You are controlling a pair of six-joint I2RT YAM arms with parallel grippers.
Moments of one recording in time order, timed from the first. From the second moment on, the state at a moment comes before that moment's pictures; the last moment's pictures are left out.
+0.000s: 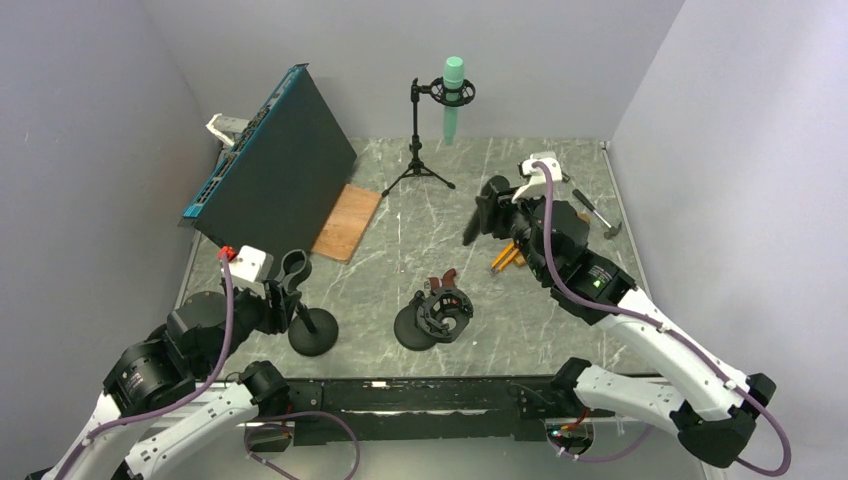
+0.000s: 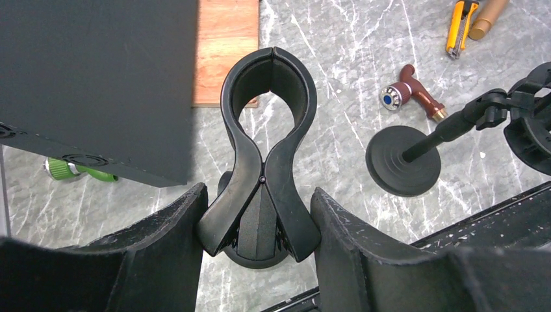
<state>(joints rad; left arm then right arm) -0.82 0.35 0.94 -0.97 -0.39 -0.23 0.83 0.95 1.09 -0.21 0.47 0.17</state>
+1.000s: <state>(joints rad) -0.82 0.38 0.80 -0.80 -0.47 -0.48 0.38 0.84 0.98 -0.53 0.38 0.34</state>
